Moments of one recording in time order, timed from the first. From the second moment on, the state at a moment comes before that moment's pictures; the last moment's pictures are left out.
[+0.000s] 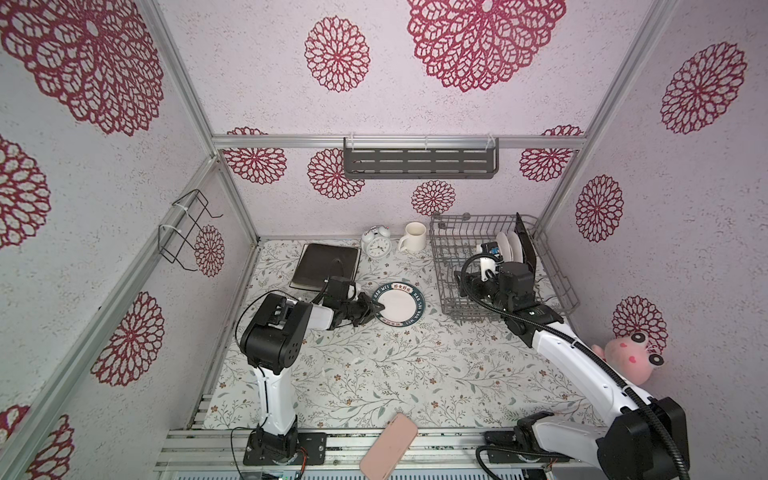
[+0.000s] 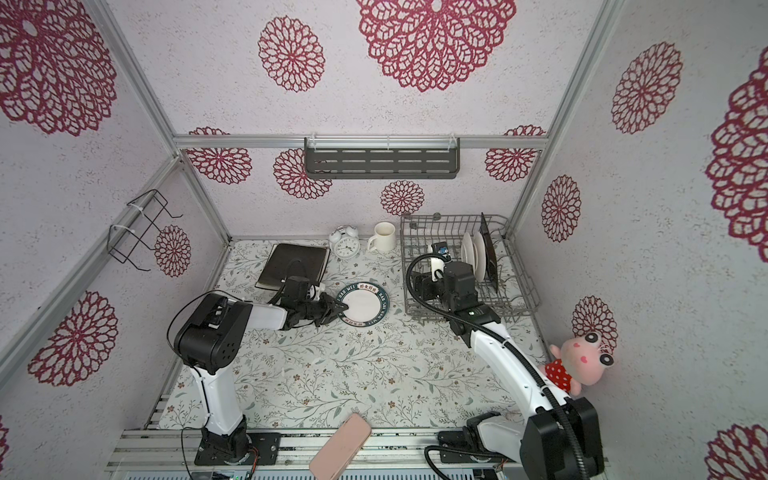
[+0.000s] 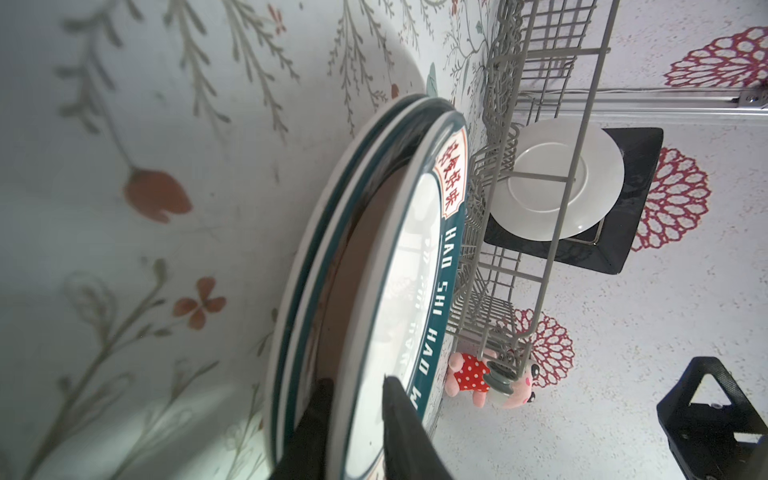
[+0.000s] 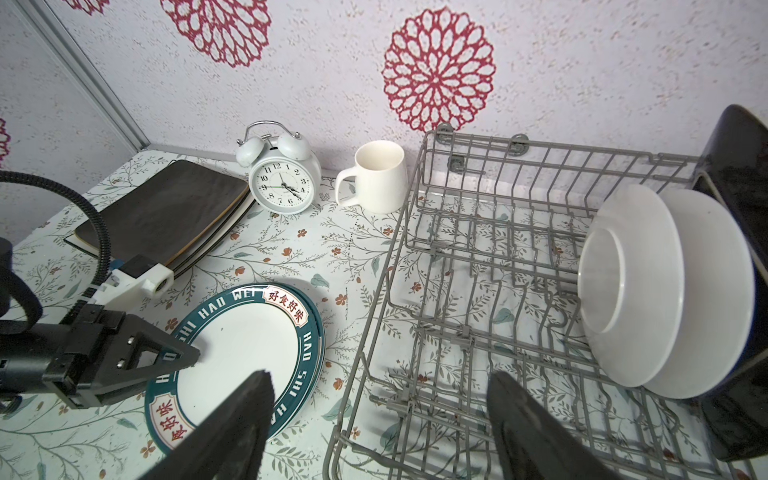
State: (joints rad) left arm -0.31 1.99 0.94 0.33 0.68 -1.04; right arm 0.34 1.19 0.90 -0.09 -0.01 0.08
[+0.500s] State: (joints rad) left arm -0.32 1.91 0.97 0.21 0.67 -0.99; right arm 0.34 1.20 0.90 -0.11 -0.01 0.07
